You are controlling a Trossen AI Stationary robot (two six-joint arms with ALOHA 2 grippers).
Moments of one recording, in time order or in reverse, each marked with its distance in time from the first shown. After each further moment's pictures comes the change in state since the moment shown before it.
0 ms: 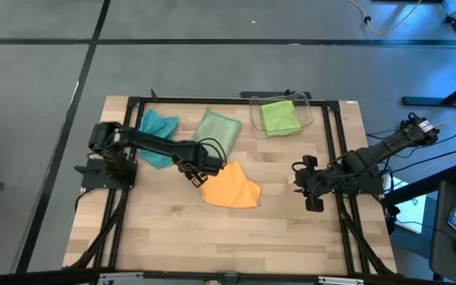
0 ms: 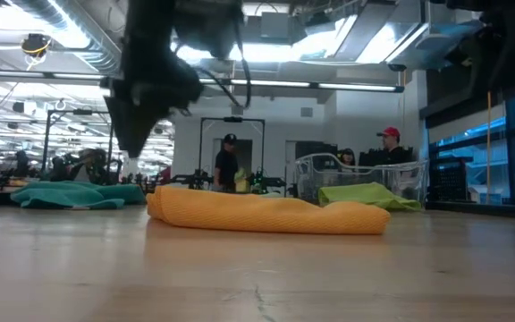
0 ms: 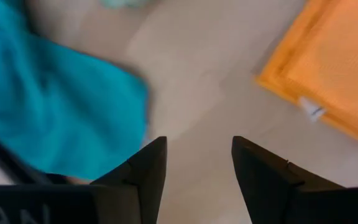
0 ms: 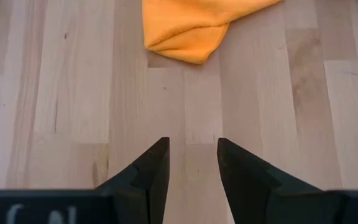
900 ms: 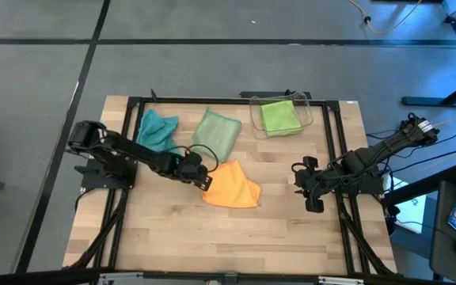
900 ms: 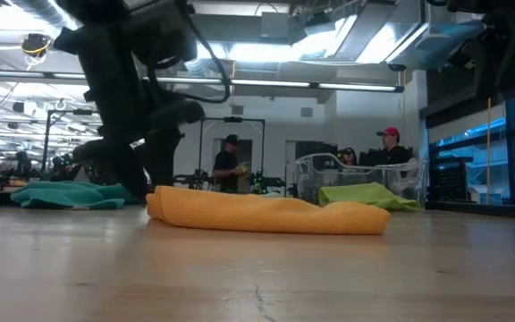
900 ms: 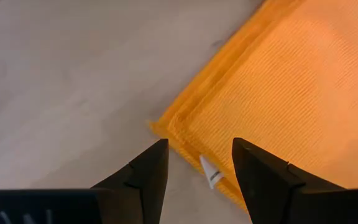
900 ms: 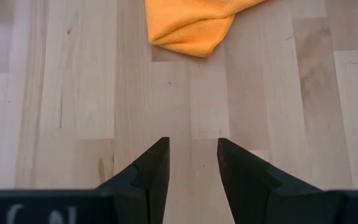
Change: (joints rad) left arm -0.084 -0.179 -0.494 0.869 -0.017 -0.334; right arm 0.000 0.007 0.000 -0.007 -0.024 0.022
